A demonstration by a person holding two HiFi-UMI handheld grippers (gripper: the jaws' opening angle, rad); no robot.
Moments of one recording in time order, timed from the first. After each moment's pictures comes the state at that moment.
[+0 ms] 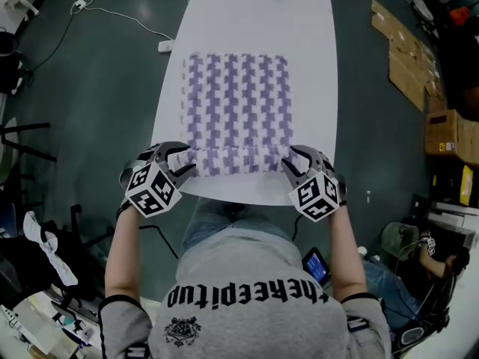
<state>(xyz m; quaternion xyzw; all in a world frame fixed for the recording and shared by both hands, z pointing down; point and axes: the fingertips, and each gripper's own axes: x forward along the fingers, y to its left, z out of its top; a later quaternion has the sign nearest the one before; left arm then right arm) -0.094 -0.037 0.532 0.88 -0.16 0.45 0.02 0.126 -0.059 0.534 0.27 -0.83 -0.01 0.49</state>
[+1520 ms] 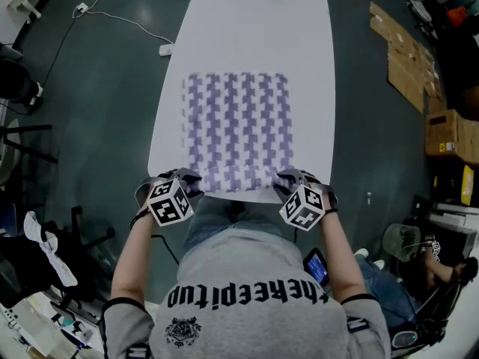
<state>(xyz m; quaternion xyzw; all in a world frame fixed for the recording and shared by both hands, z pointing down) -0.073 0.004 0.580 0.86 -0.06 0.49 0.10 0.119 -0.024 0.577 0.14 -0.82 0.03 0.56</state>
